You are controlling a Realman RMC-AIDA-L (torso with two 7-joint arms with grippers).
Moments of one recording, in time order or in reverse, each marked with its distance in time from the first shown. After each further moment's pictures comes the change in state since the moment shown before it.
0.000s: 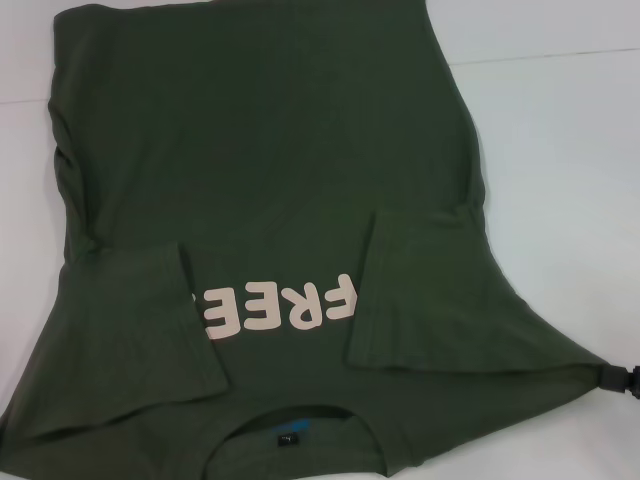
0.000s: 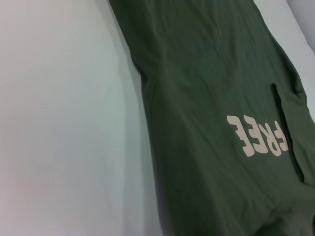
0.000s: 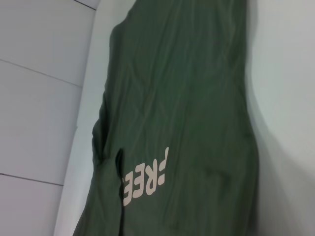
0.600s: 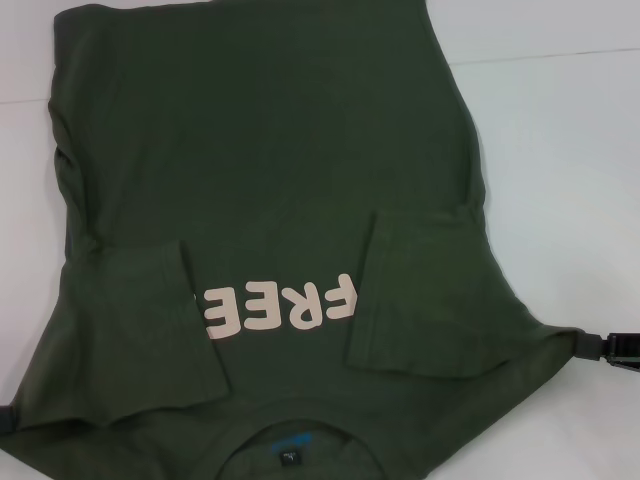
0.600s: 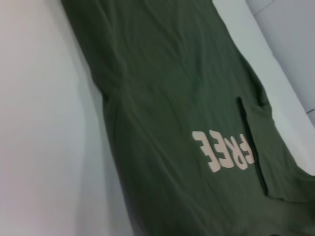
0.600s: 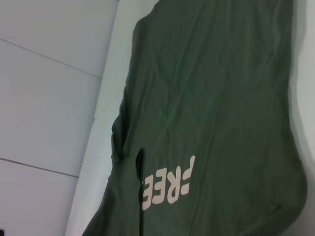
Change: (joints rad) left arm -0.015 0.001 0.000 -0.020 -0.057 0.044 0.006; right arm 0.077 0.000 -0.007 0.002 -0.004 -0.006 0.014
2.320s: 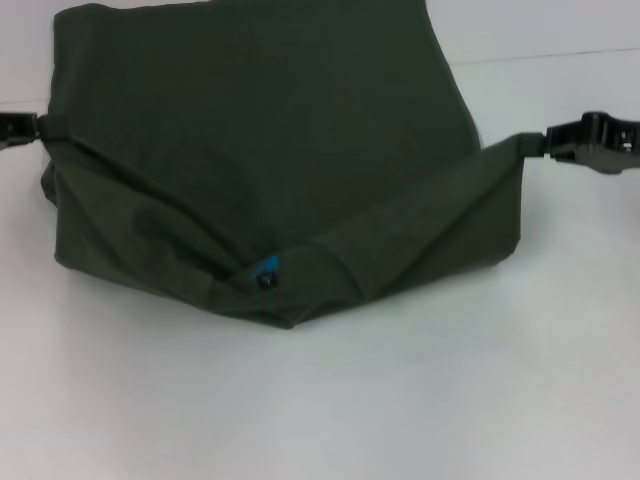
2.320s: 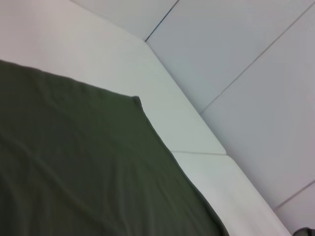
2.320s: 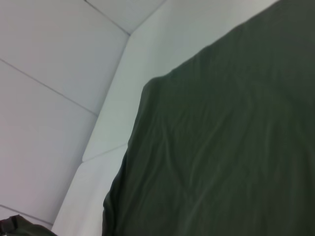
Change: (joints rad) left arm -0.393 0.136 -0.003 -0.234 -0.147 -0.239 -0.137; right arm 0.355 -0.077 -0.038 0.000 0.007 0.232 0.161
